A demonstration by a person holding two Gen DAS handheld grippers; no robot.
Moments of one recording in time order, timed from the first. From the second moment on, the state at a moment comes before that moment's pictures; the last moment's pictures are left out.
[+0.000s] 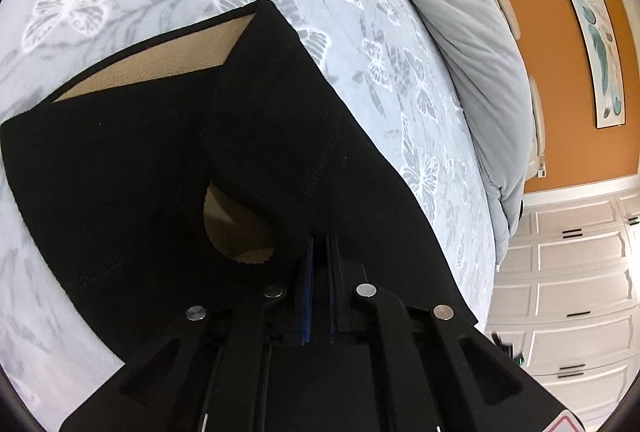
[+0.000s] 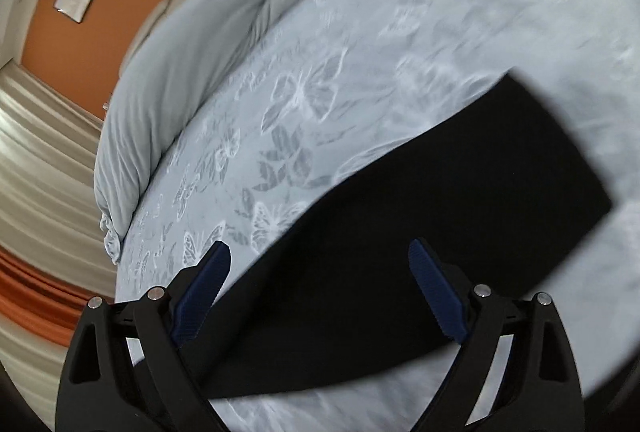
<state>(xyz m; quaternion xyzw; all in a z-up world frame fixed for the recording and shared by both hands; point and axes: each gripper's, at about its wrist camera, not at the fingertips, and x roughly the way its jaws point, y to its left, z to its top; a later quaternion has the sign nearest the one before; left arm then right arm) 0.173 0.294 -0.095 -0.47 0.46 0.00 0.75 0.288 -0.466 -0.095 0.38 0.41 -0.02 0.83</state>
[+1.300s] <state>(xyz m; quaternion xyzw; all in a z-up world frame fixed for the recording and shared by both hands) 0.053 0.198 0.044 -0.18 0.38 0.03 0.90 -0.005 -0.500 -0.046 0.25 0.38 -0.11 0.88</state>
